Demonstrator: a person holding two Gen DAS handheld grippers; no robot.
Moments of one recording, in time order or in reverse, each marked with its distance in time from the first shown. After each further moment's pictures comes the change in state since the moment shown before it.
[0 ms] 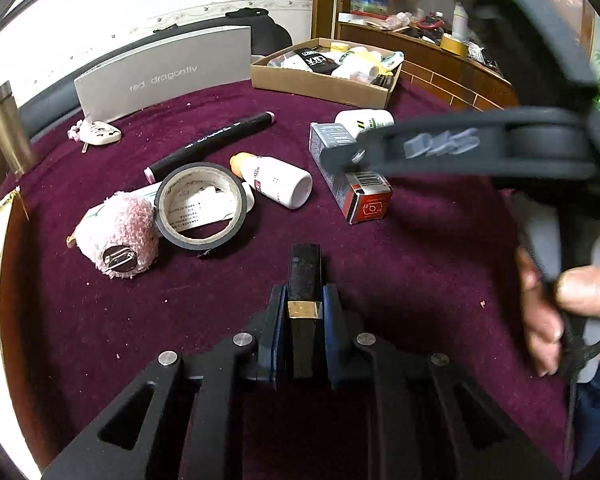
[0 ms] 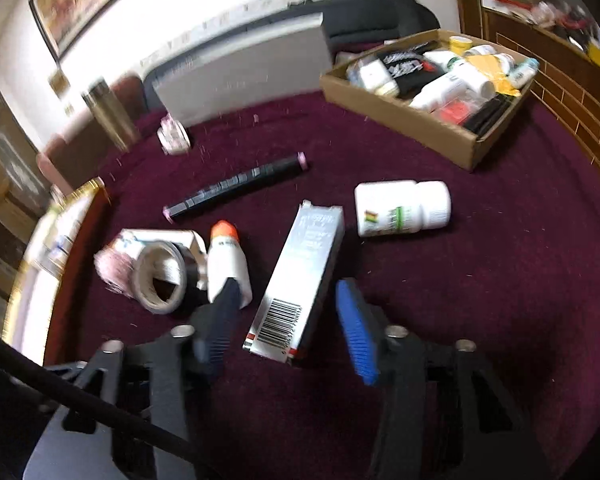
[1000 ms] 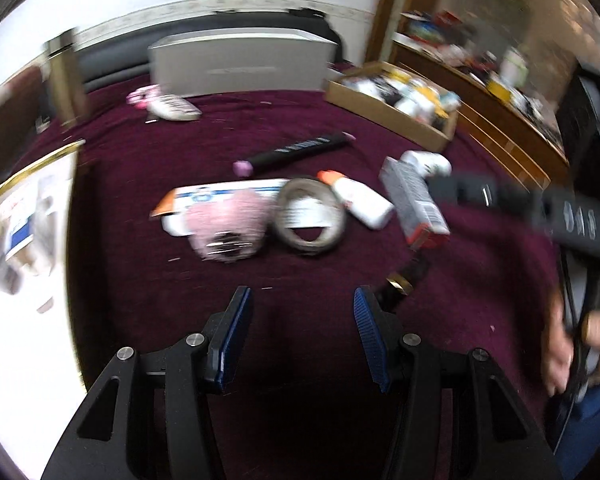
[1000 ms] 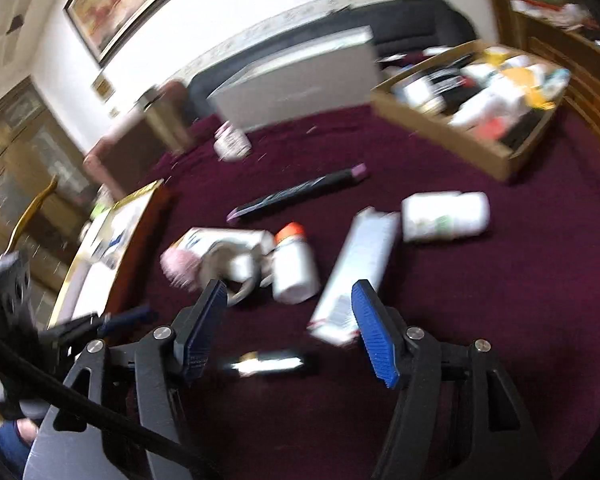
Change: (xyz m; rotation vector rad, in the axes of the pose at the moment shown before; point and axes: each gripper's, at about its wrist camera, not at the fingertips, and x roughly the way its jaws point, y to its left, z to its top) left arm -0.022 0.054 0.006 -0.176 -0.003 0.007; right arm -0.037 0.001 -0.001 0.007 -0.065 0.183
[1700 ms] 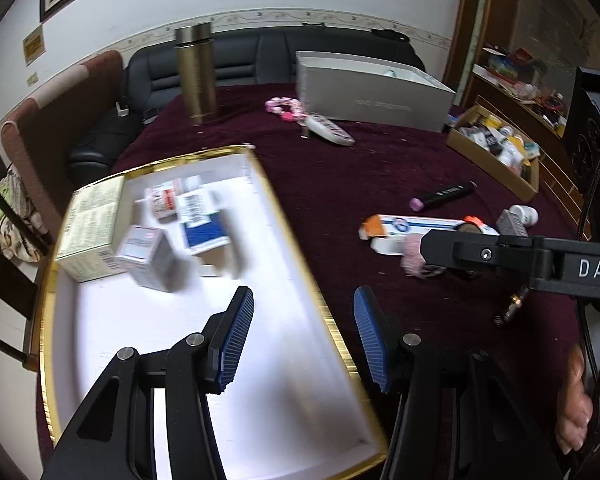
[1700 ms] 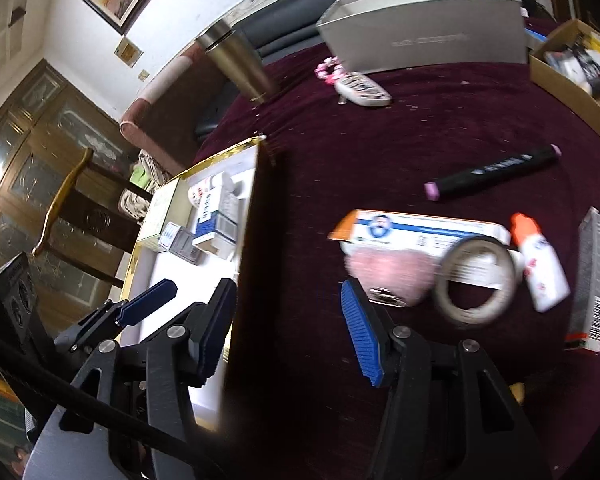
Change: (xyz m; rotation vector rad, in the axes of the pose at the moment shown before) left arm -0.067 0.122 -0.006 -0.159 -0.041 0.227; right arm 0.079 0.142 0.009 0.019 0.224 0.172
